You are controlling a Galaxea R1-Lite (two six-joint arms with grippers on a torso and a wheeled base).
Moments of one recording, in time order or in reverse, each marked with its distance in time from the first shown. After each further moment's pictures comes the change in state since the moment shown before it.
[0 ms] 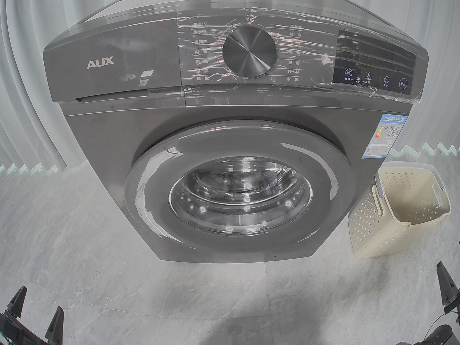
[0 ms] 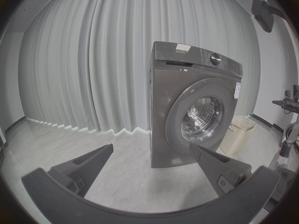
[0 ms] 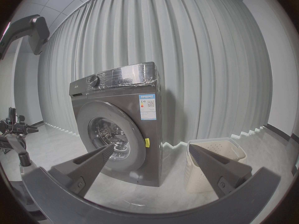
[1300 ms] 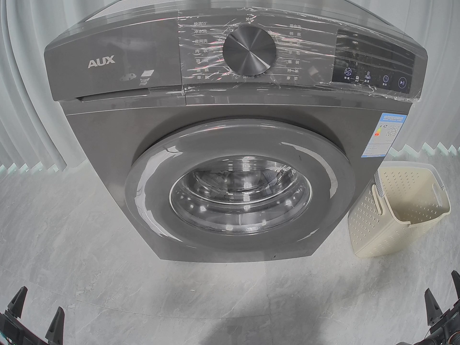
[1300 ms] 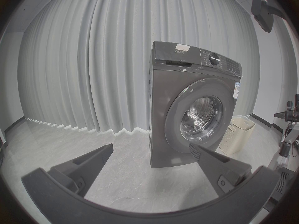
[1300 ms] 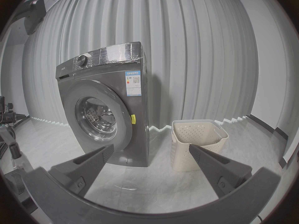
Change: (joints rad) left arm -0.001 0.000 0.000 0.001 -0.004 0.001; right arm -0.104 -0.267 0.003 0.410 -0.056 -0.006
